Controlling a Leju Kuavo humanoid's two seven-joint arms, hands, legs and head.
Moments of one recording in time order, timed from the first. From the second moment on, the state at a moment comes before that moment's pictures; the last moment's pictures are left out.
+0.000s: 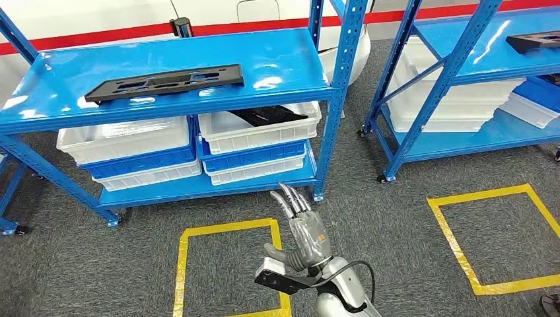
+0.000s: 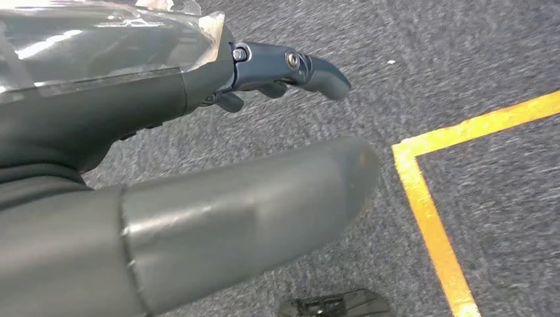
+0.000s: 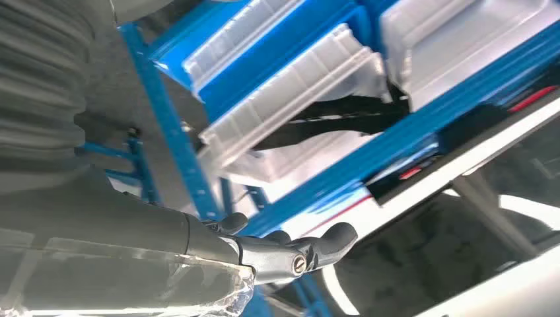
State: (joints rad) left arm -0.05 -0.04 0.23 -0.20 -0.29 0.52 -0.34; right arm -0.12 0.02 0.53 -1.29 0.93 -0.45 -0.38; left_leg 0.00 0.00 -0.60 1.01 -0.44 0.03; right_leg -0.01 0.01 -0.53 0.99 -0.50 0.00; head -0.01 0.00
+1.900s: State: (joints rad) left arm -0.05 -0.04 0.31 -0.20 -0.34 0.52 -0.33; right arm -0.62 0.18 0.77 -0.81 1.16 -0.53 -0.19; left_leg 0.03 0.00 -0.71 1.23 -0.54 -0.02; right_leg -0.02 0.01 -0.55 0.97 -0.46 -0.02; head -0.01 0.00
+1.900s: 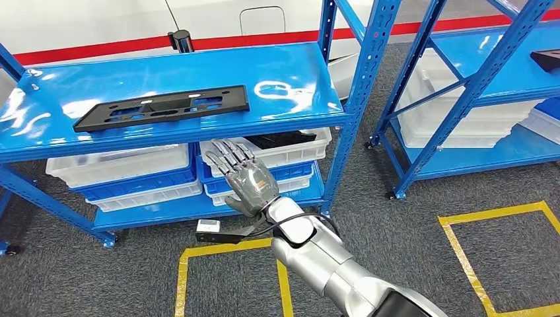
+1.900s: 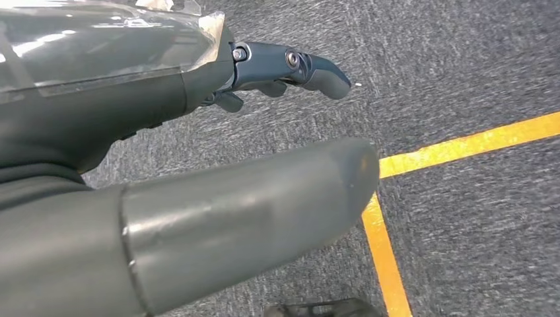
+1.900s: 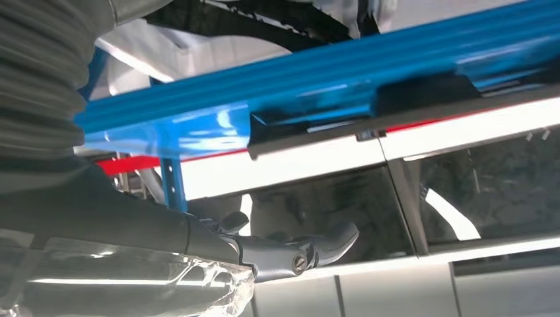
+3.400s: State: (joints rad) left arm -0.05 -0.05 0.32 -0.20 -0.35 0.51 -0.33; right arm -0.66 0.22 0.76 -0.75 1.15 -0.51 -0.19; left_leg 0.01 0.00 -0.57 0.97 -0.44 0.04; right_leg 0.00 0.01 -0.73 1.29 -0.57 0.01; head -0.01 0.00
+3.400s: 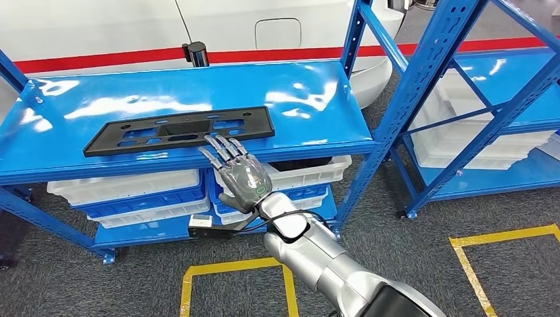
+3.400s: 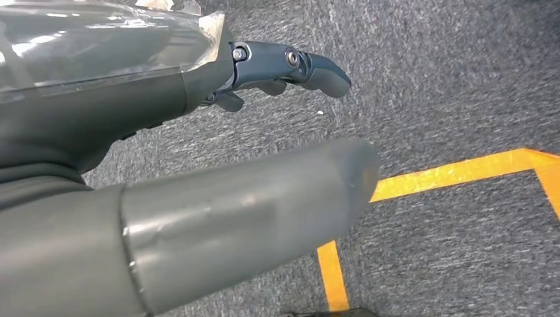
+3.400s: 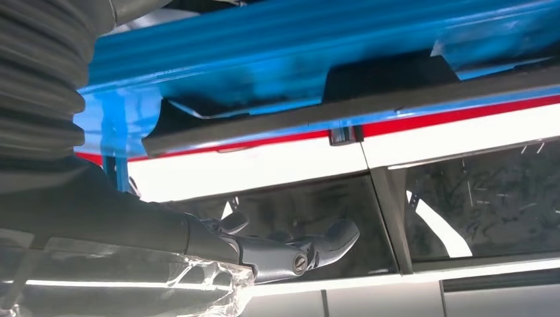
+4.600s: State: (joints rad) left arm -0.05 -0.06 0.33 -0.20 -0.36 0.51 -0.34; right arm -0.66 0.23 0.76 -0.75 1.18 -0.50 -0.17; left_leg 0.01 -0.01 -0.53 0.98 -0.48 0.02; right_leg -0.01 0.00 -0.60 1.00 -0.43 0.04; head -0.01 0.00
